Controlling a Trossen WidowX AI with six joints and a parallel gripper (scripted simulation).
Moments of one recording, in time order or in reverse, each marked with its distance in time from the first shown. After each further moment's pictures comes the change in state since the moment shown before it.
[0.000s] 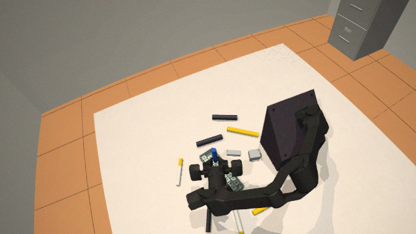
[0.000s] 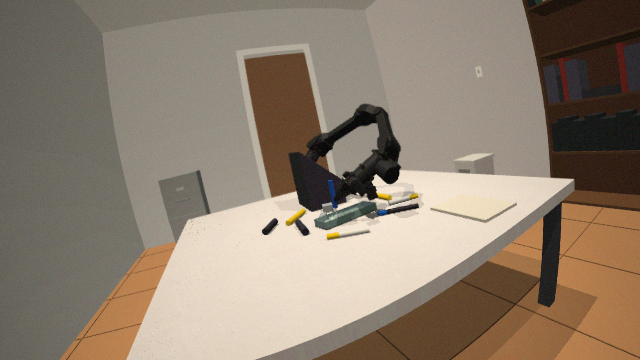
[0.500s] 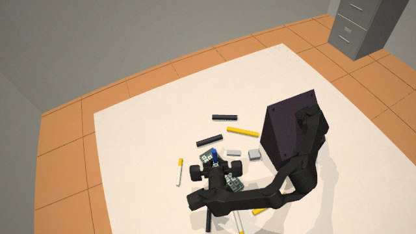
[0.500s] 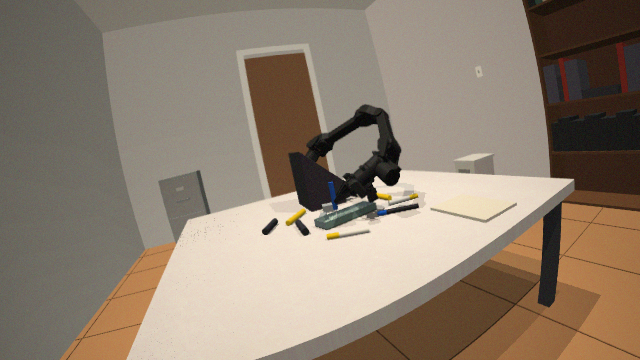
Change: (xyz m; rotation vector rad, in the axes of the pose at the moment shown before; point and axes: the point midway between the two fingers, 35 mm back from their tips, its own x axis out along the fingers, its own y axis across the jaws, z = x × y) arm 0.003 0.000 0.005 0.000 0.001 0.001
